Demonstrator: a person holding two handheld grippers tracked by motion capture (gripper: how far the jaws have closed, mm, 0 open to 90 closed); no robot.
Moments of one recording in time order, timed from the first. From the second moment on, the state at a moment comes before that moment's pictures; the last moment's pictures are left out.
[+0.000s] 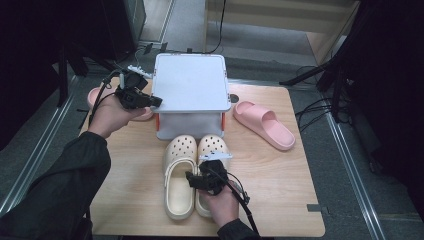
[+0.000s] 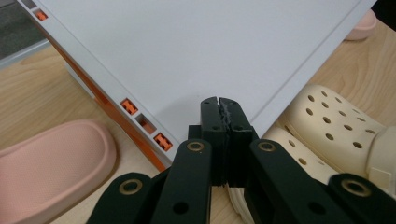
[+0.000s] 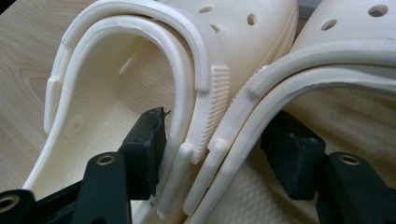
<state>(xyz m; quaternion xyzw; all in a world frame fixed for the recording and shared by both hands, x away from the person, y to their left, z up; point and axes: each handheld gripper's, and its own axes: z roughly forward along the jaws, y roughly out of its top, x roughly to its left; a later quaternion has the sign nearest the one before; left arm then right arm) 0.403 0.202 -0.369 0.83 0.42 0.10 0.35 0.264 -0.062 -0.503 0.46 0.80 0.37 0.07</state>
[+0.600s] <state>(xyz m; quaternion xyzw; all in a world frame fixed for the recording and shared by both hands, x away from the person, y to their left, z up) 0.398 0.209 -0.371 0.82 0.43 0.10 0.36 0.259 -0.069 -0.498 0.47 0.80 0.37 0.08</state>
